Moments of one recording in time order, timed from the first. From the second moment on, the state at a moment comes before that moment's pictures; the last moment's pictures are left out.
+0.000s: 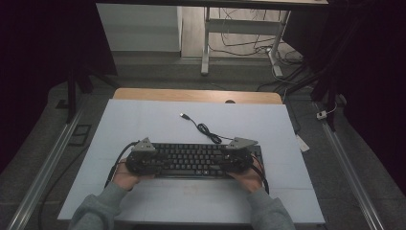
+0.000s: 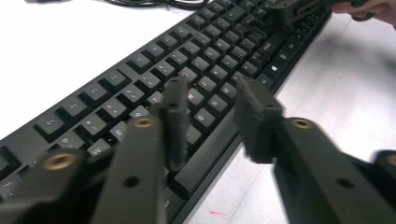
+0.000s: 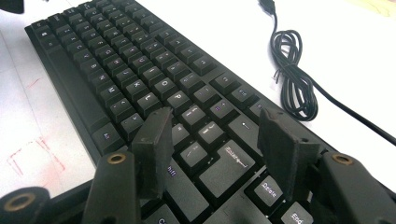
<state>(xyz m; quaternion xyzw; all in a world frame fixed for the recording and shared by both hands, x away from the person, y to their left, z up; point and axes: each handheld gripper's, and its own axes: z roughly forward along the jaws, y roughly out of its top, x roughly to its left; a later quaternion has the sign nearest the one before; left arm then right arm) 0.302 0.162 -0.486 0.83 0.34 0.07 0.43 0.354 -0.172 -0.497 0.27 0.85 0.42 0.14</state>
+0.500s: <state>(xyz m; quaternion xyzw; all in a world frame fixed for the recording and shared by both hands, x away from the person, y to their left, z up) 0.301 0.139 -0.507 0.86 0.32 0.07 0.38 0.354 -0.171 -0.497 0.27 0.85 0.42 0.14</state>
